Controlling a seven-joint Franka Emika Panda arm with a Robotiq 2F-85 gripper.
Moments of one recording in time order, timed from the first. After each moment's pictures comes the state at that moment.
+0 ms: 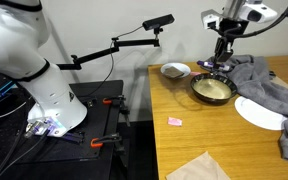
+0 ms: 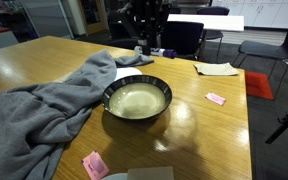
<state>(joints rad) 0.08 0.41 0.02 -1.84 0.04 2.18 0.37</state>
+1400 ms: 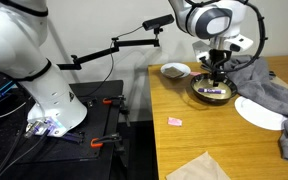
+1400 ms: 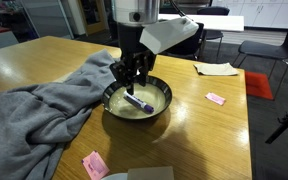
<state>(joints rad) 0.19 0.58 -0.03 -1.90 -0.02 2.59 0.38</state>
